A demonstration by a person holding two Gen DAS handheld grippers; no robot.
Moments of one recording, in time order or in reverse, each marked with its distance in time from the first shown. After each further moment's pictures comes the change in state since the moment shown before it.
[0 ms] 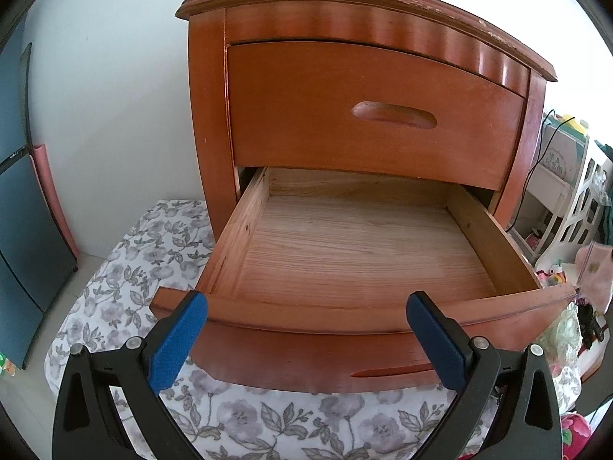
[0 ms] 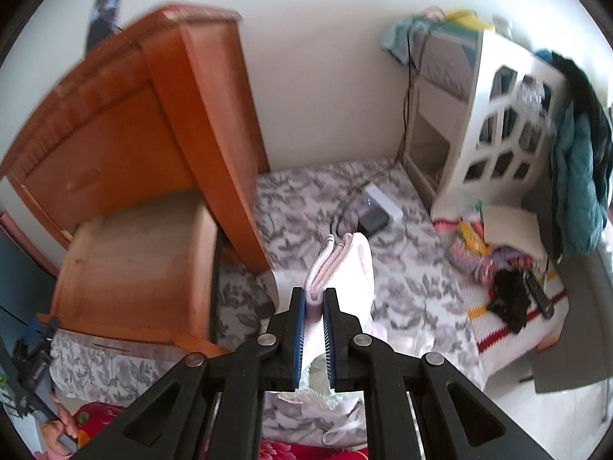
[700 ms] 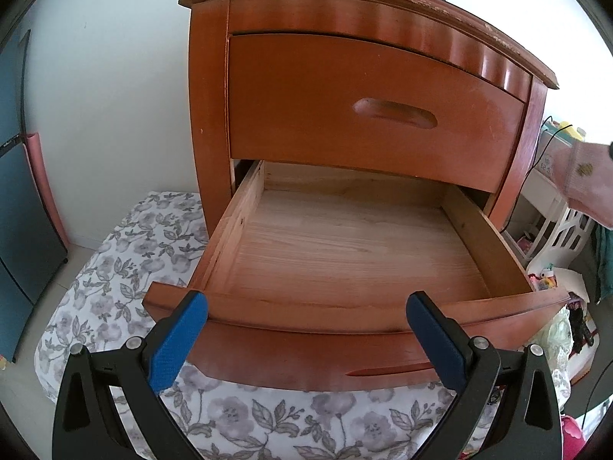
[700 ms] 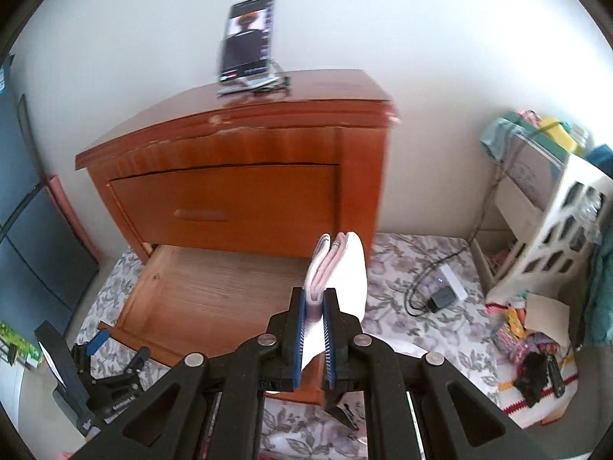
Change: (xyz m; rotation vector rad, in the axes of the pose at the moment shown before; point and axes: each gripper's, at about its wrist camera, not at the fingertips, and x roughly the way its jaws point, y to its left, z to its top) left arm 0.003 0.008 0.001 -0.033 0.016 -0.041; right arm -0.072 0.130 0.052 -0.211 -0.167 0.148
